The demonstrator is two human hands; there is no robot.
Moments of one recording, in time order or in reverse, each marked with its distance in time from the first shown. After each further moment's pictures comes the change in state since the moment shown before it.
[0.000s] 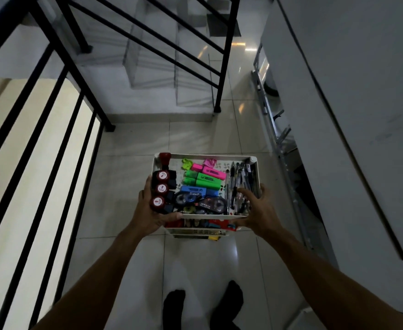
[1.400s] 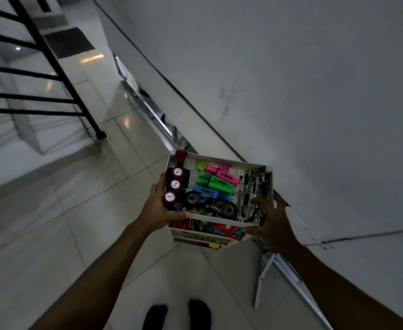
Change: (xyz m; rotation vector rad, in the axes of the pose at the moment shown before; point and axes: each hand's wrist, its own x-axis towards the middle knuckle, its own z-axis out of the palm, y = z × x) left_hand 0.127 0.202 0.331 0.051 -0.614 0.414; right_hand -0.139 0.256 -0.149 0.185 0.396 0.560
